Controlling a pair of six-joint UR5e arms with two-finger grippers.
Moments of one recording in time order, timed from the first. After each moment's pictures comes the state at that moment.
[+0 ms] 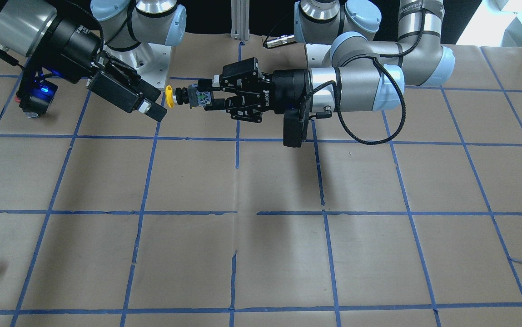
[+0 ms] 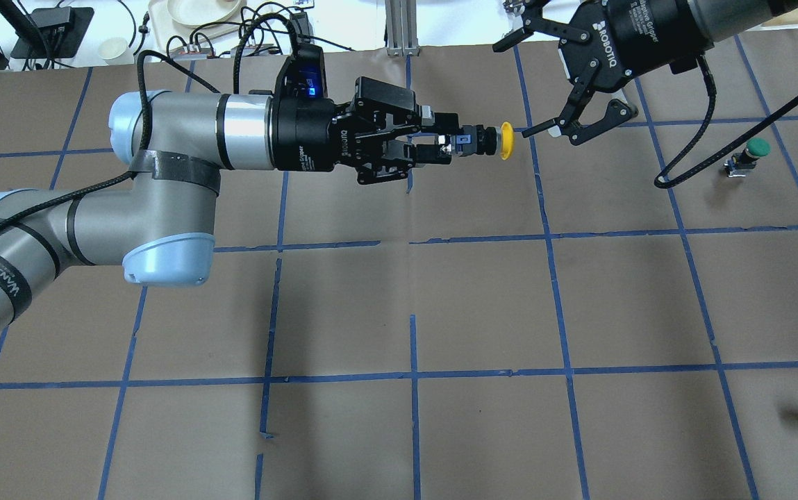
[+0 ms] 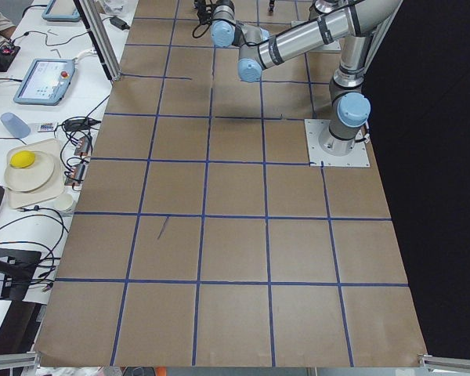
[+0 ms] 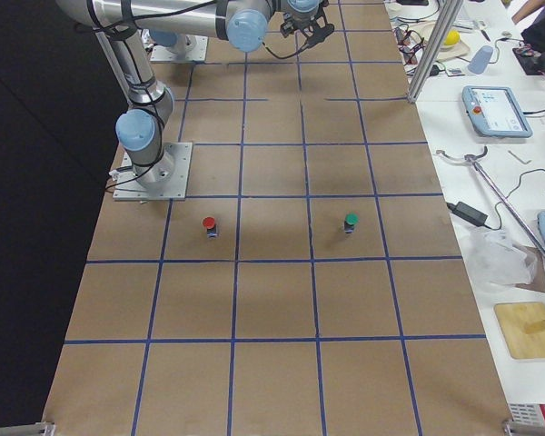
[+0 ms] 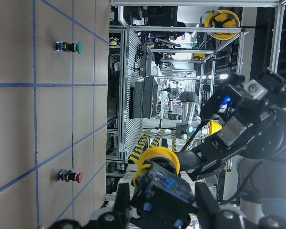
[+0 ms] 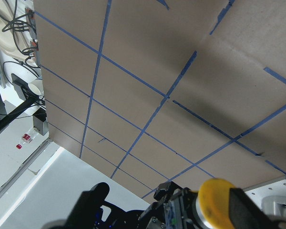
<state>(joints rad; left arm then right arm) -1.63 -1.73 -1.96 -0.73 0.12 -0.31 1.42 -1.59 1.62 -1.59 -0.72 0.87</state>
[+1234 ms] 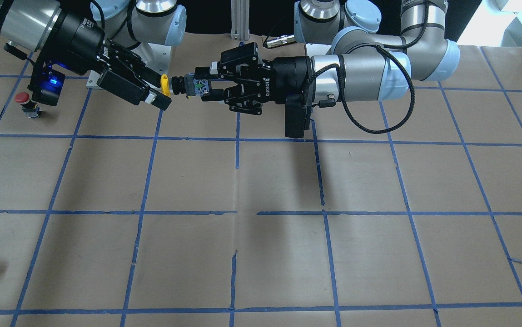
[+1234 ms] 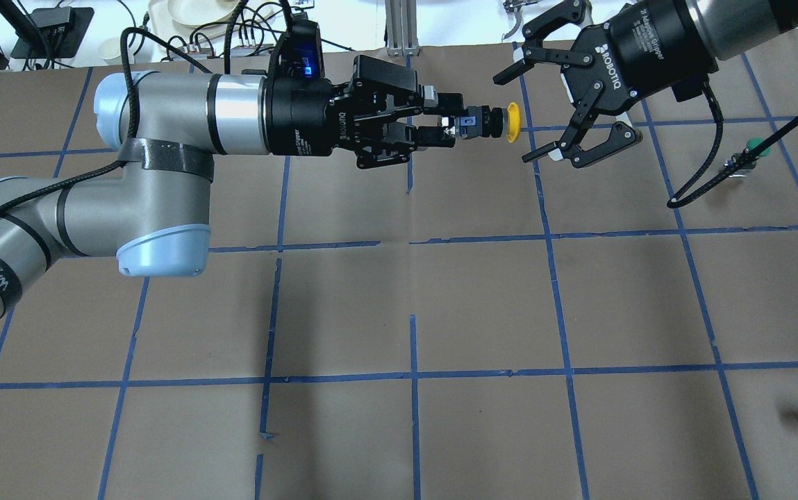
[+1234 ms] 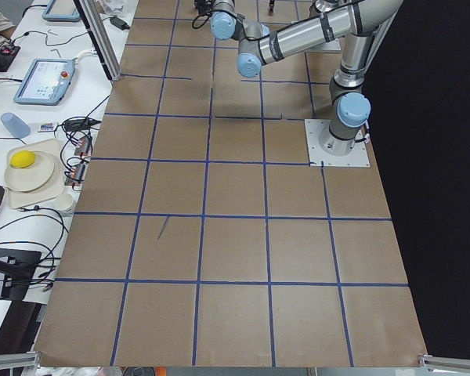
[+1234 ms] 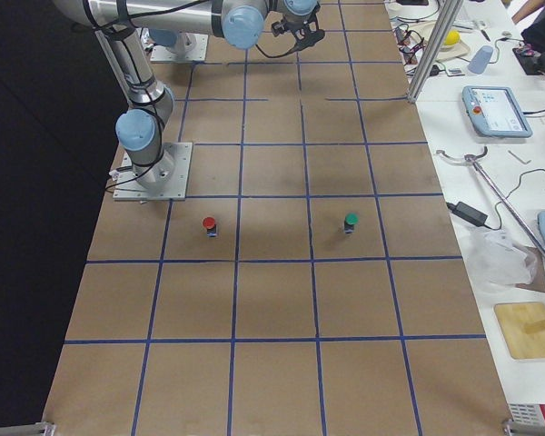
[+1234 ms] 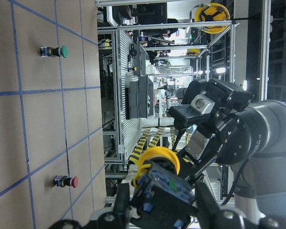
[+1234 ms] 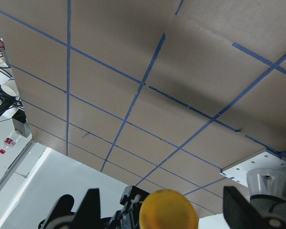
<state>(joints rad) -1.62 -1.71 -1.93 -0.71 0.12 -0.36 1.41 -1.61 1.62 -1.44 -0.74 0.87</state>
